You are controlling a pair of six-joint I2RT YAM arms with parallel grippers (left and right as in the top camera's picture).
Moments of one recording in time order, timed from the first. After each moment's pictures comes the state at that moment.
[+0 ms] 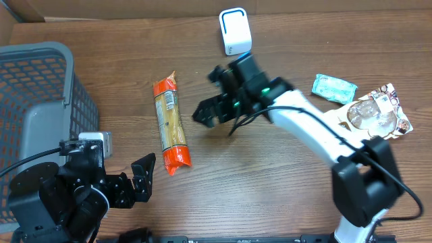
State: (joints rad) left arm 0.23 0.75 1.41 -1.39 0.35 0.03; right arm 0.63 1.93 1.46 -0.51 -0.57 0.25
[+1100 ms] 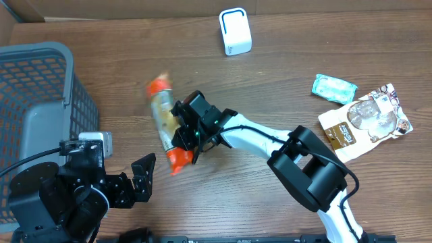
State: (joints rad) left arm 0.23 0.75 1.41 -1.39 0.35 0.03; right arm 0.83 2.20 1.48 -0.27 -0.46 0.36
